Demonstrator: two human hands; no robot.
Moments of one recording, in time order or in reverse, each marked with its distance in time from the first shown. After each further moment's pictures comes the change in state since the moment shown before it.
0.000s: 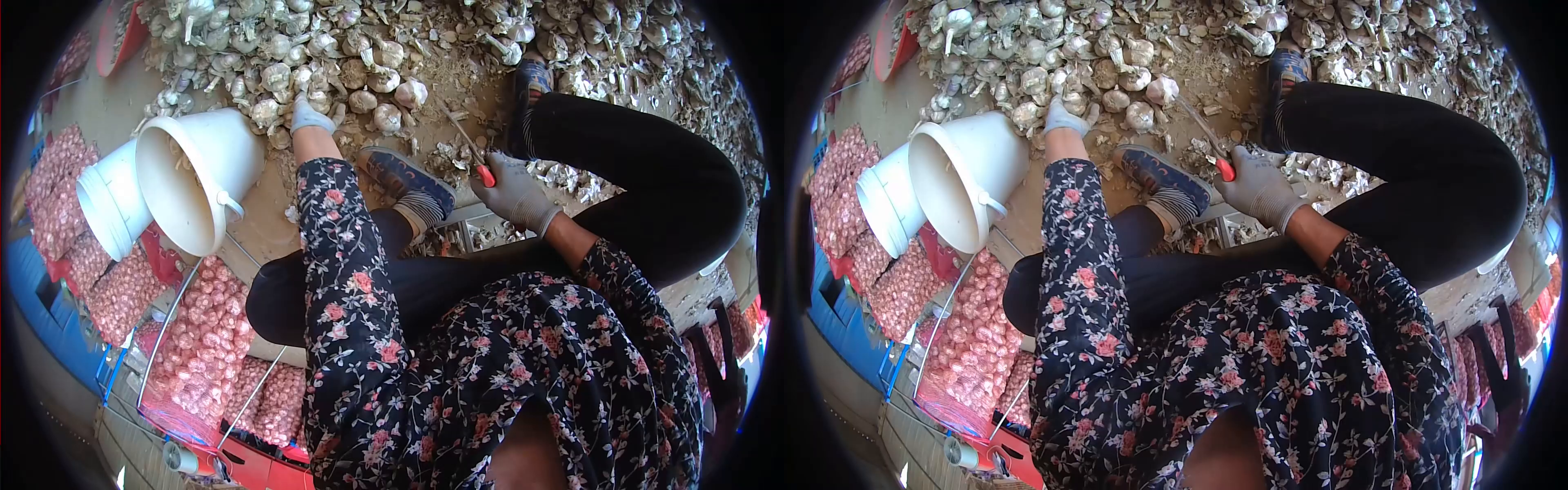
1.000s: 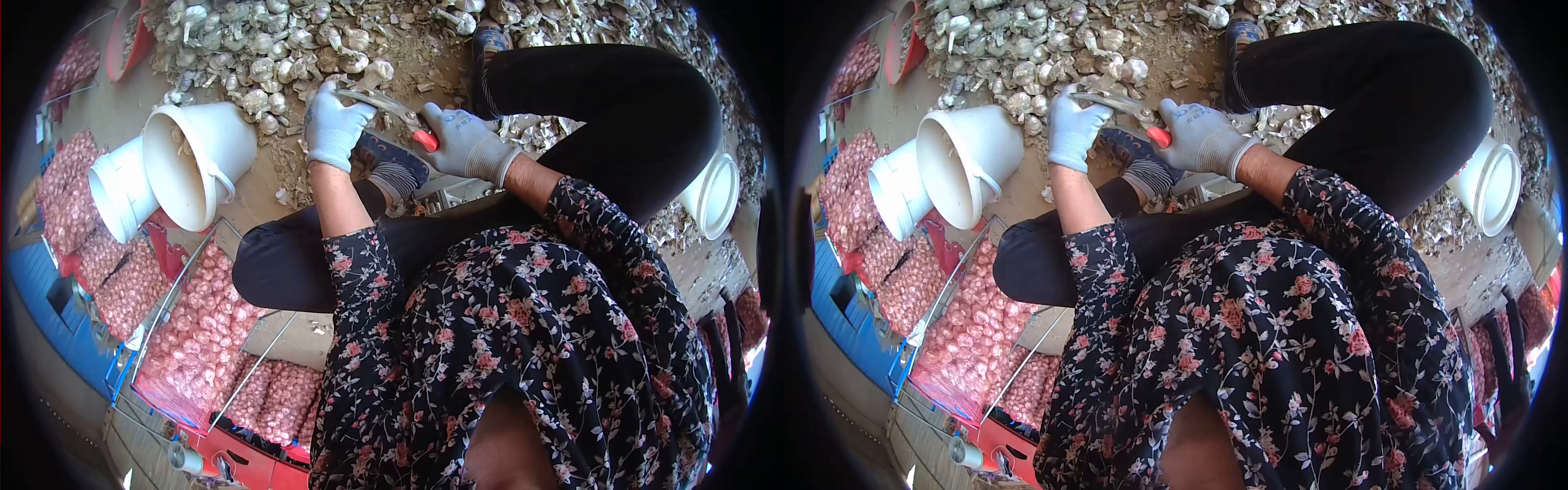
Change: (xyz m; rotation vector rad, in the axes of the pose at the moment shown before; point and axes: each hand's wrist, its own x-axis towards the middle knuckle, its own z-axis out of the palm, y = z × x) left_hand -0.146 -0.061 -0.006 1.222 -0.293 1.169; right_hand 0.012 -0.027 -0.009 -0.154 0.061 -0.376
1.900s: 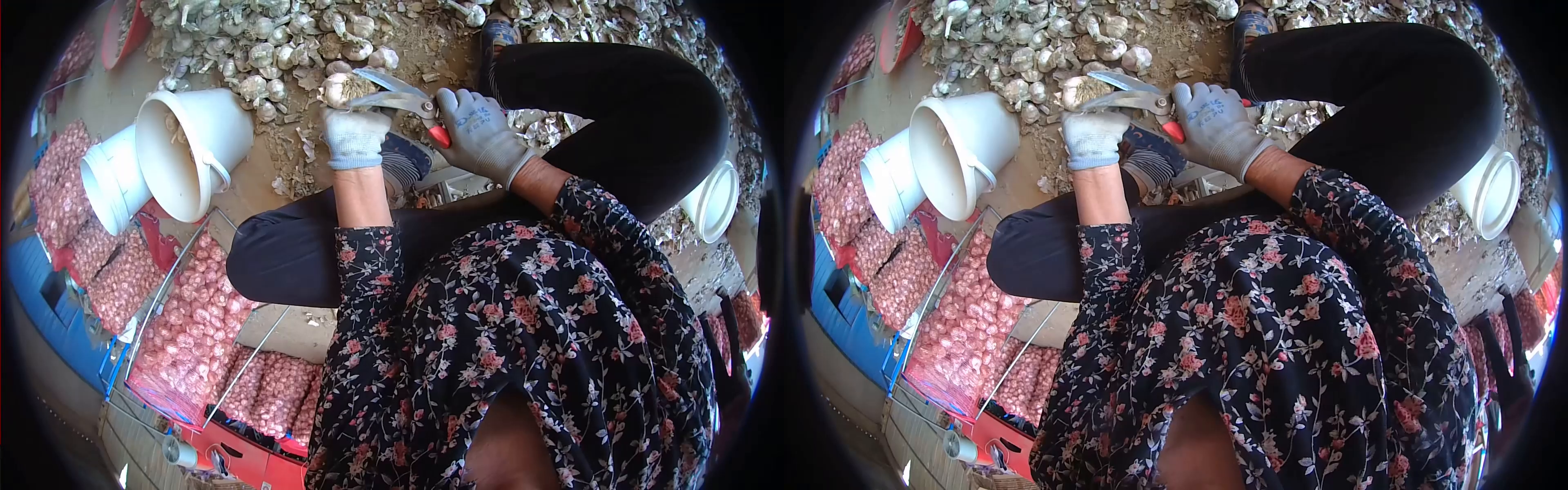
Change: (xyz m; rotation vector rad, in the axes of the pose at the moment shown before) left_hand -0.018 0.036 0.026 -1.773 0.149 -0.739; right_hand -0.010 0.004 0.003 -0.318 0.225 -0.078
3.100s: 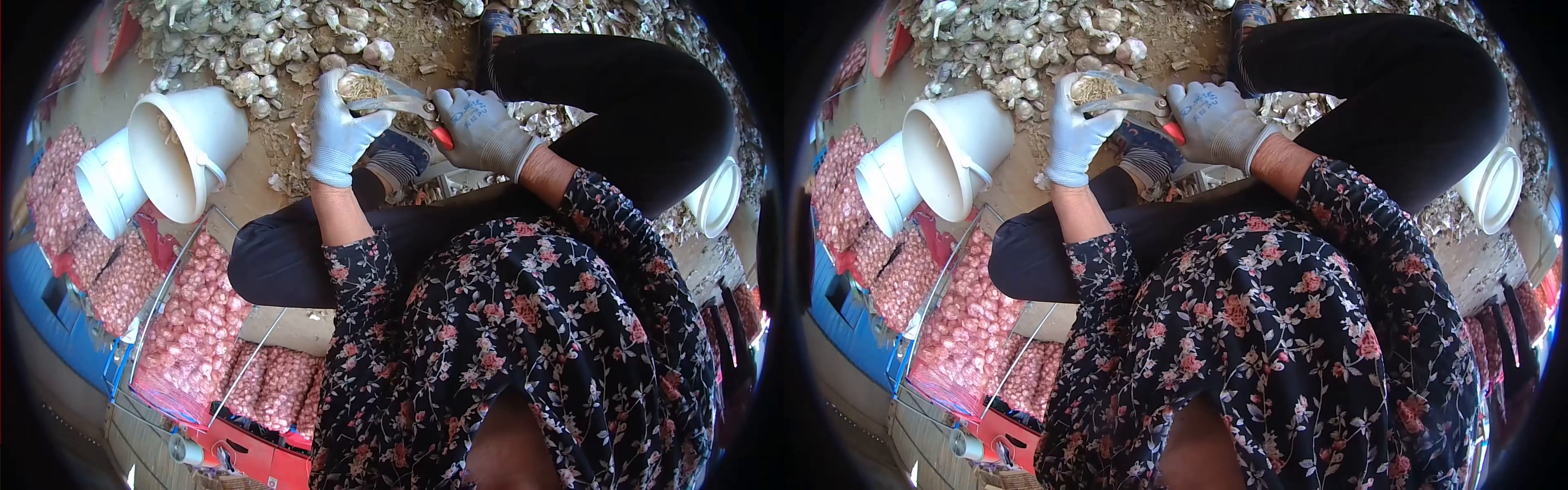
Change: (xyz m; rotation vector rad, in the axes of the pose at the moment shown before) left_hand -0.024 0.027 -0.021 1.334 -0.457 0.605; right_hand 0.001 -0.001 -0.013 -0.054 -0.281 -0.012
